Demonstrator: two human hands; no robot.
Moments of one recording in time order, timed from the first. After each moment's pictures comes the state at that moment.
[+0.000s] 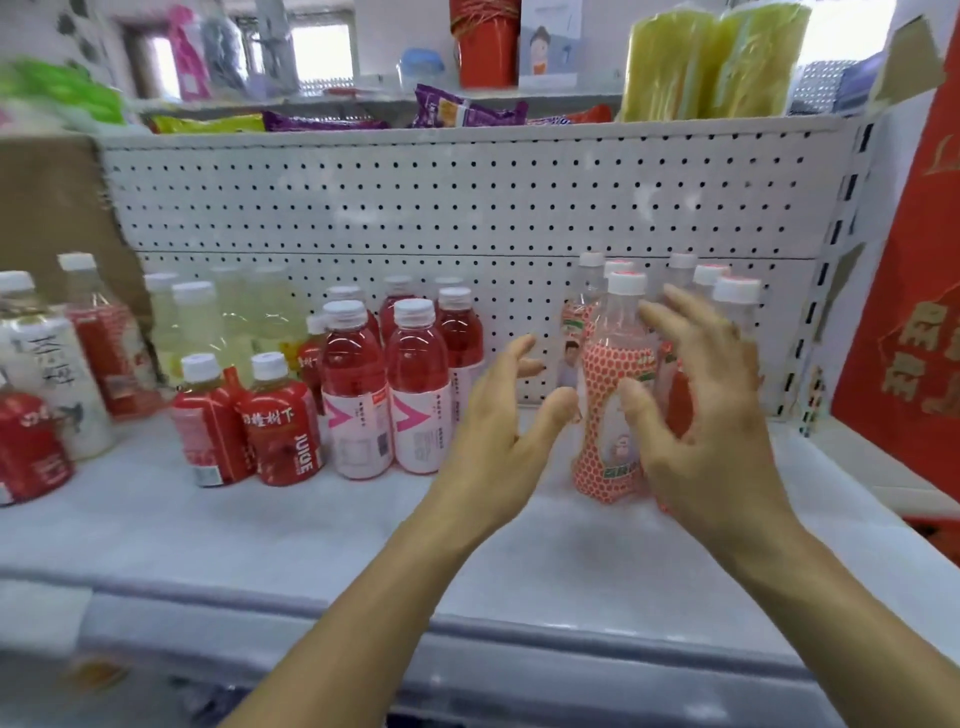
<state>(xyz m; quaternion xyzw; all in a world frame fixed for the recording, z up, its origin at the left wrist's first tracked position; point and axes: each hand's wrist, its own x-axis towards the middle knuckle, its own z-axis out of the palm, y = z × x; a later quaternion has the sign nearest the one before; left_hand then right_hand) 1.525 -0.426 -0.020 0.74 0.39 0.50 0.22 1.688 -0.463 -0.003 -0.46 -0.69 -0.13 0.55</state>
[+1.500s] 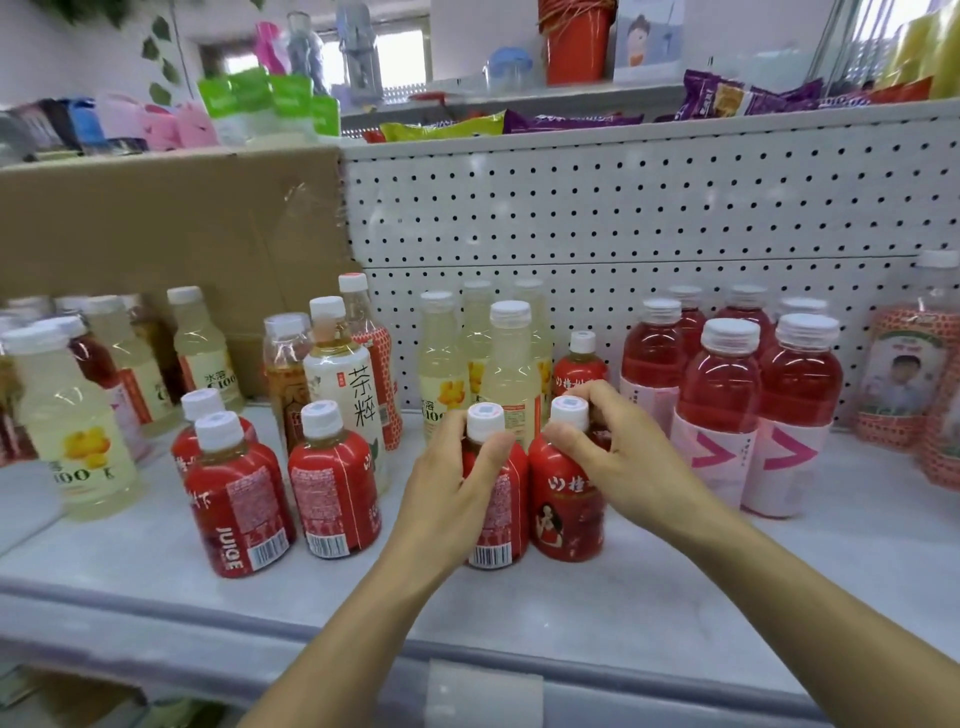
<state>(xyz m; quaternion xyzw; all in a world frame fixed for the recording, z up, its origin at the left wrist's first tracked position) 1.159 -0.353 -0.045 0.67 0.48 0.49 0.28 1.340 -0.348 -0.022 -0.50 -0.70 0.22 0.45</state>
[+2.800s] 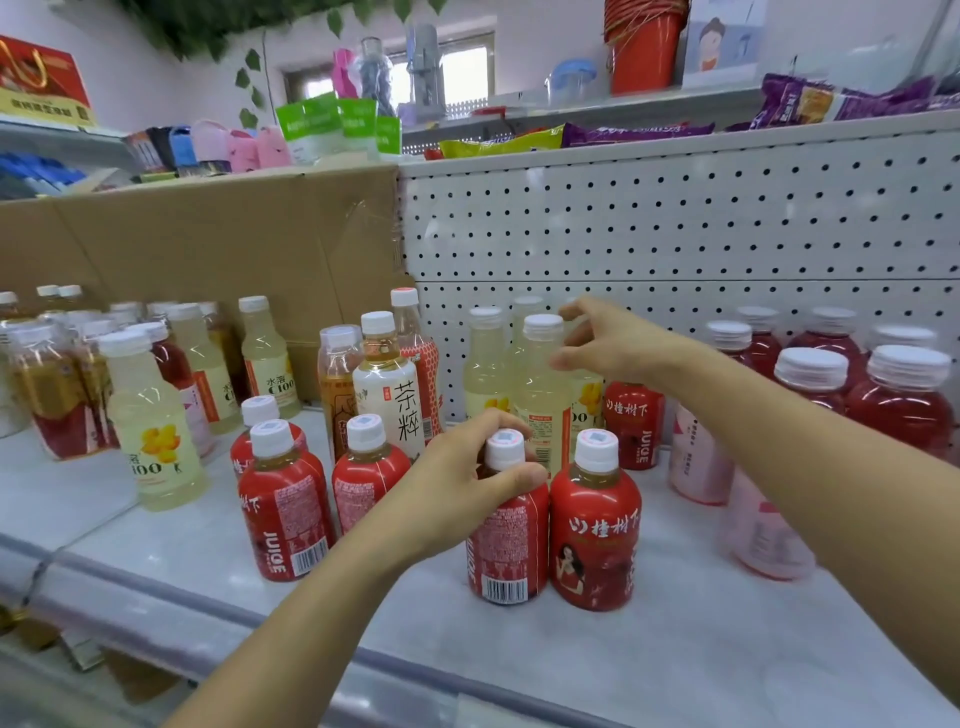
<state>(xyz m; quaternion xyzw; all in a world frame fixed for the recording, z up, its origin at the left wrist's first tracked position) 1.128 -0.347 -0.004 0.73 0.50 0.37 0.28 1.321 -0.232 0.066 -0.53 -0.76 0.23 0.29</state>
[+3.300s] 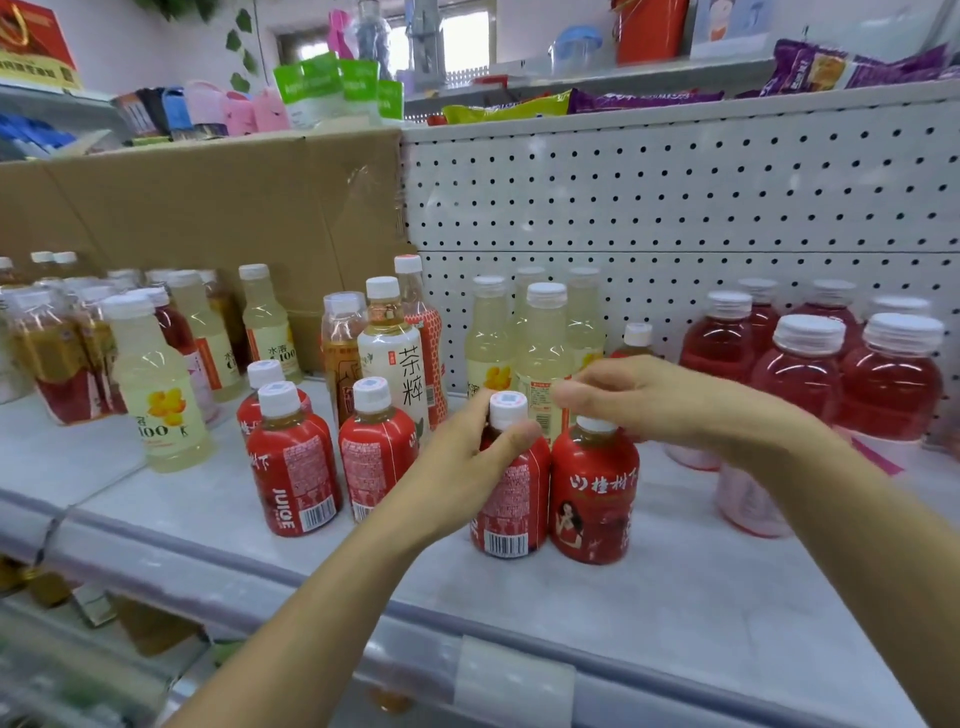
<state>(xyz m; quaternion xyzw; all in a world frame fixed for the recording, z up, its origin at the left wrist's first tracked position) 1.135 -0.360 -0.020 0.70 0.49 0.41 0.30 1.333 -0.338 0.043 -0.53 -0.77 0.30 0.21</state>
